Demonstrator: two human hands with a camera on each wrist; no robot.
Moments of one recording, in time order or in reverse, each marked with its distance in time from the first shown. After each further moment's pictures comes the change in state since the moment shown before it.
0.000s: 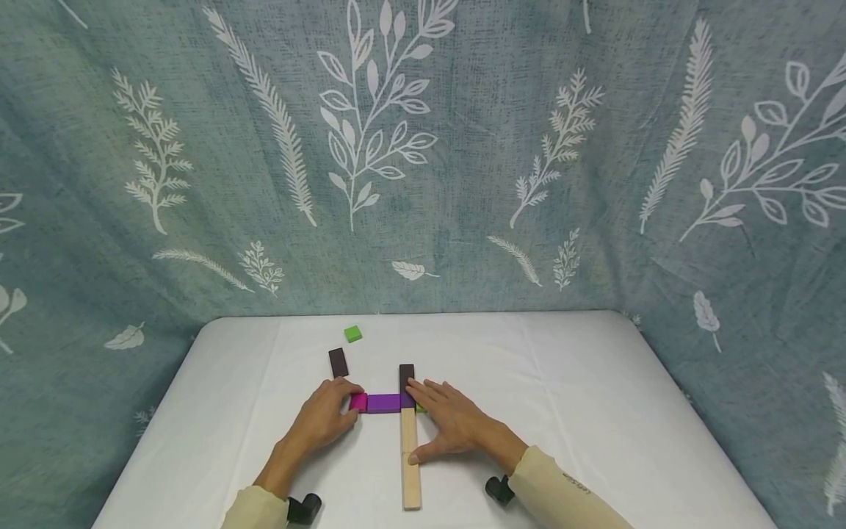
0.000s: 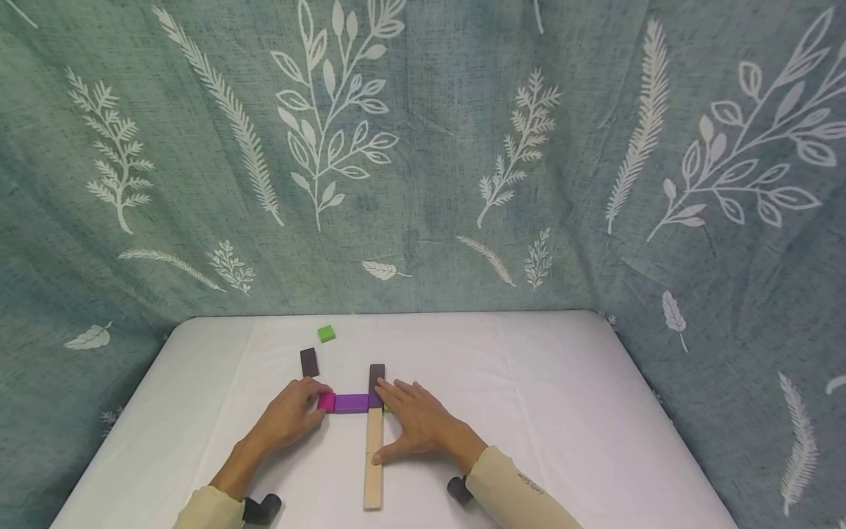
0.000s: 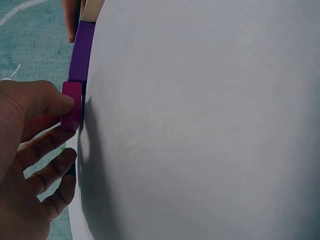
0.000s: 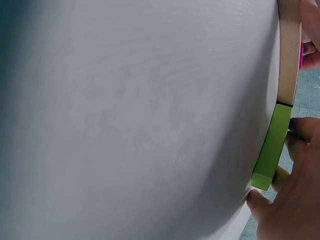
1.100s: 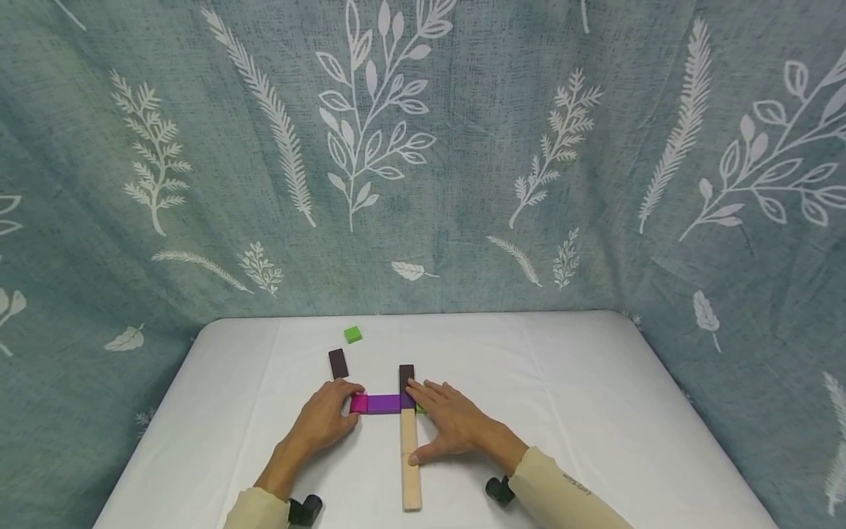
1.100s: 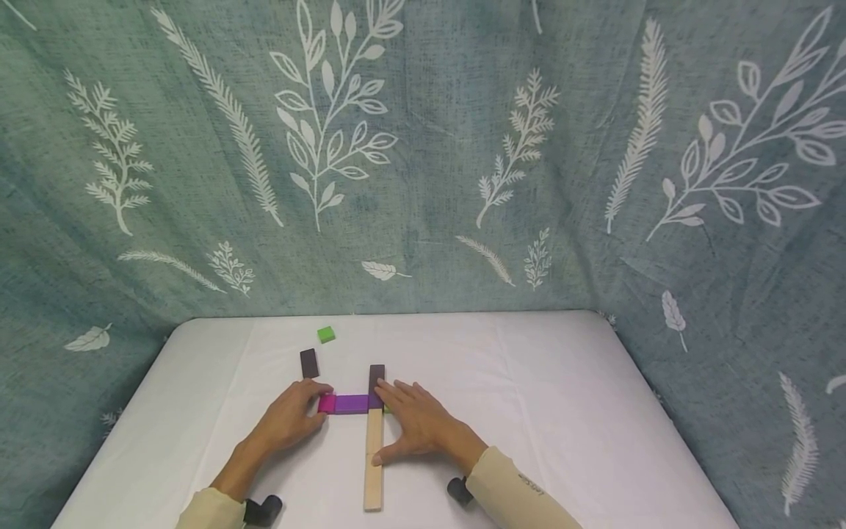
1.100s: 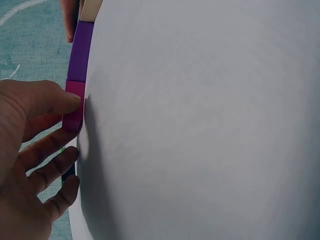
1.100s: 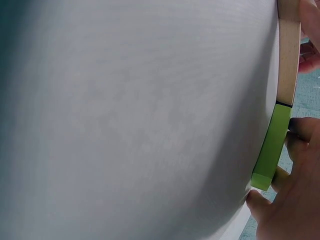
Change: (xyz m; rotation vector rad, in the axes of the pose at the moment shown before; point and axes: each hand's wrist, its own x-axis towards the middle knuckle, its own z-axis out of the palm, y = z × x) left_hand 0.000 -0.002 0.004 0.013 -0.012 -0.008; right_hand 0.000 0.000 0.001 -0.008 -0.001 0.011
